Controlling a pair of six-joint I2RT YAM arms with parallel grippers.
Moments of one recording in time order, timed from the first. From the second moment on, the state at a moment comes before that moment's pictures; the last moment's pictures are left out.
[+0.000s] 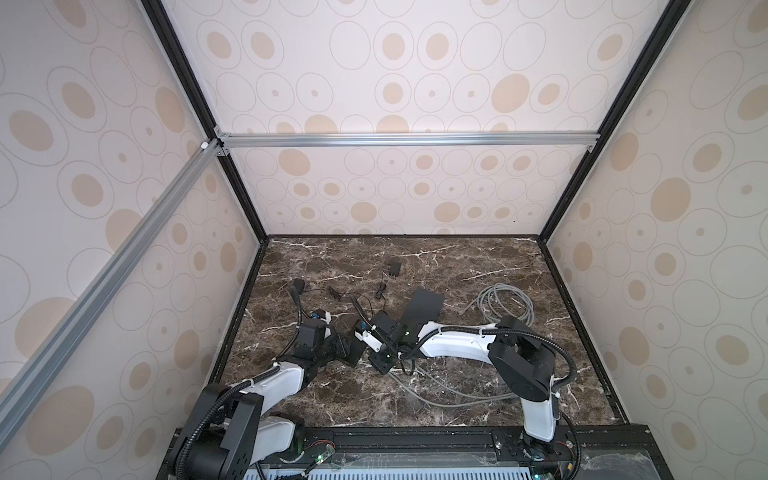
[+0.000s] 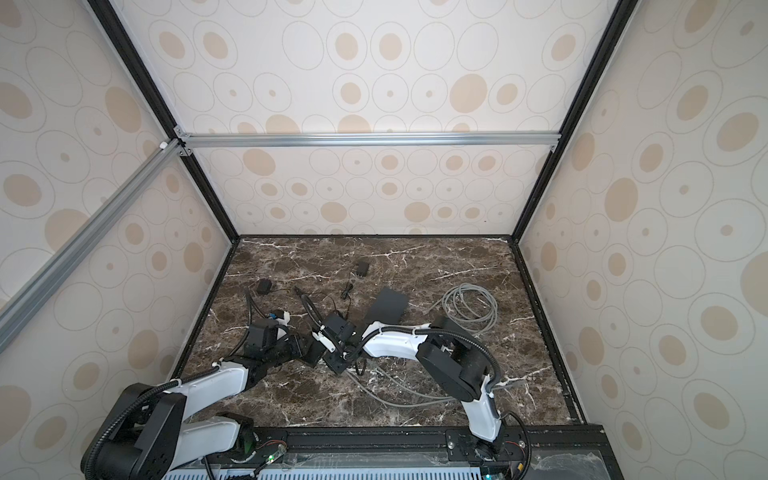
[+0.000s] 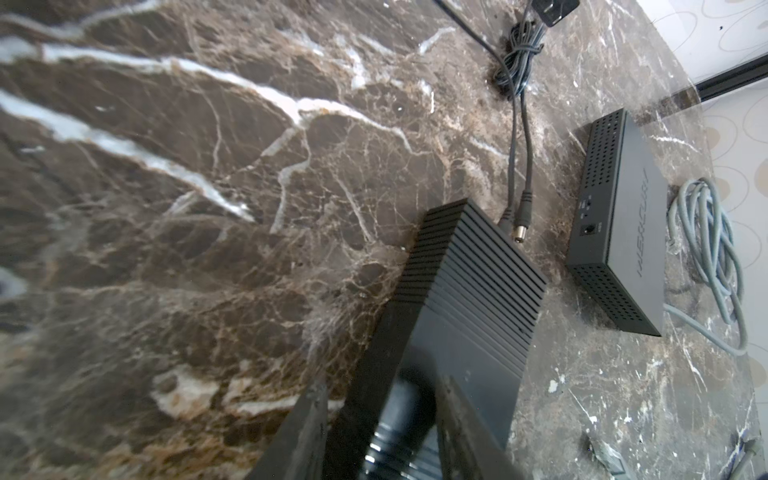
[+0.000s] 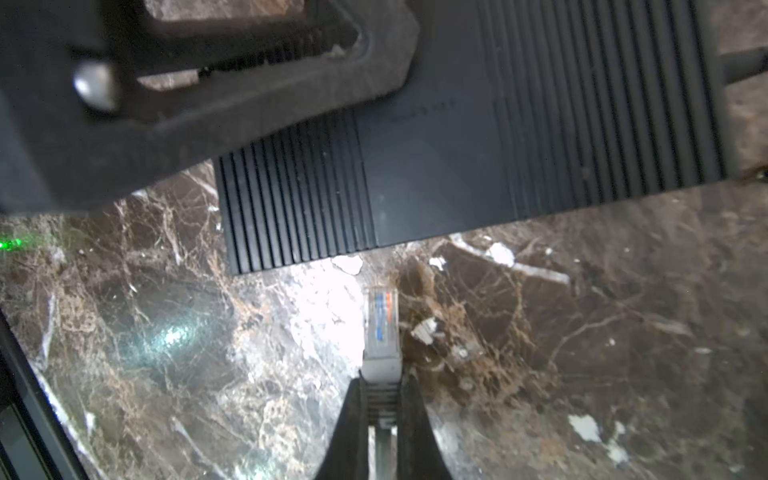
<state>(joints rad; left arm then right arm) -0.24 1.22 0.29 0.15 0.21 -0.58 1.05 1.98 1.31 -0.42 -0.12 0.19</state>
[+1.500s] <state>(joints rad) -0.24 1.23 0.28 0.17 0.22 -0.57 1.05 2.07 1.44 -0.48 -0.08 0.09</state>
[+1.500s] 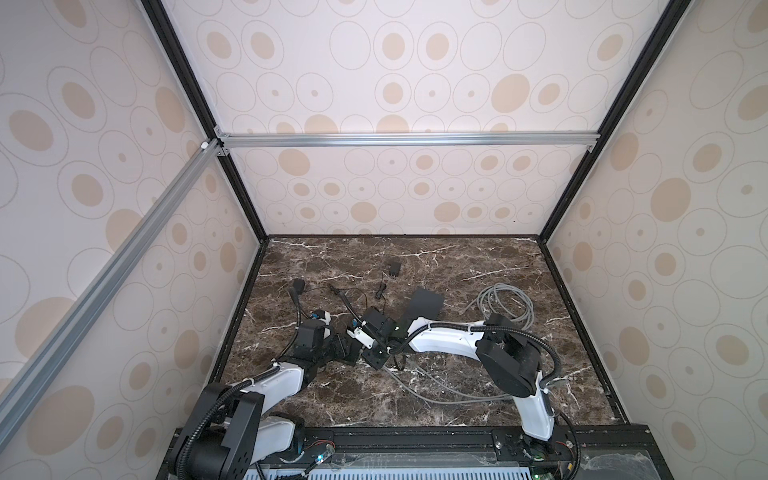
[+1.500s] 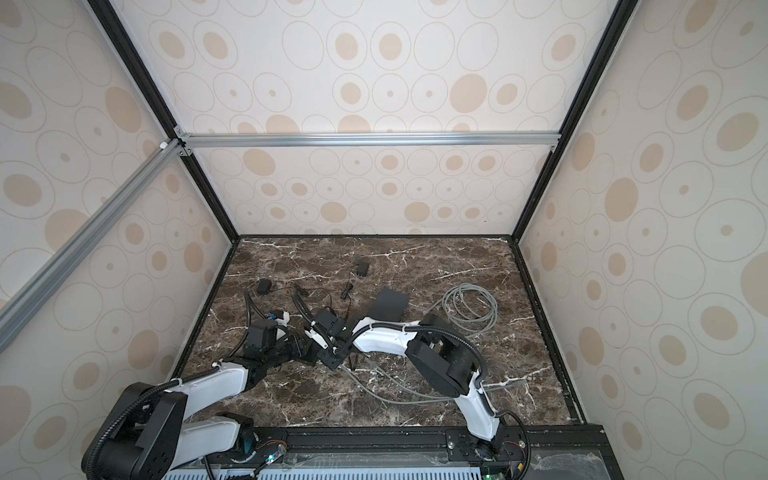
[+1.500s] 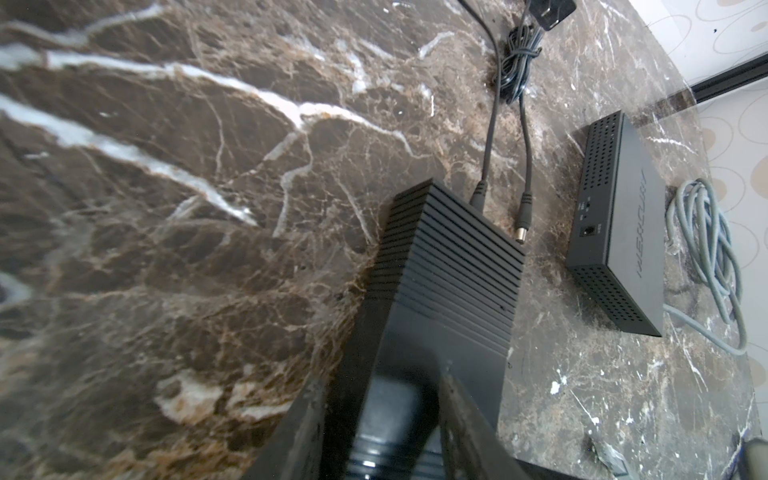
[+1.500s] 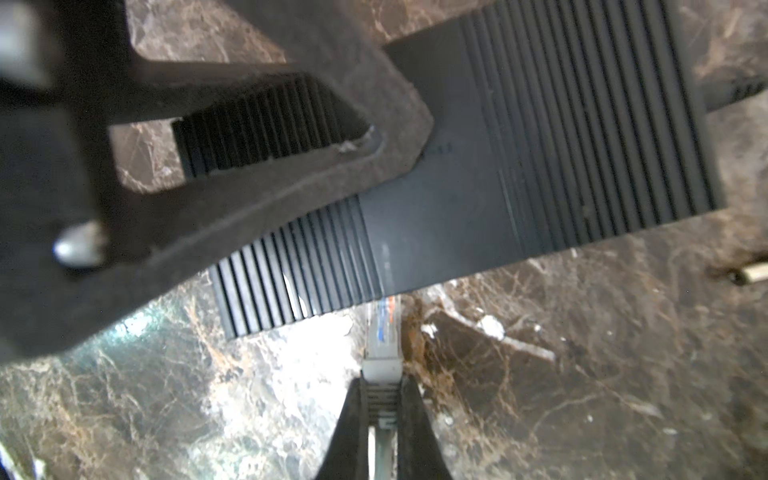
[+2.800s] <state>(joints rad) -0.24 1.28 0.28 0.23 0.29 -0.56 1.06 2.01 1.36 -0.42 -0.10 -0.10</state>
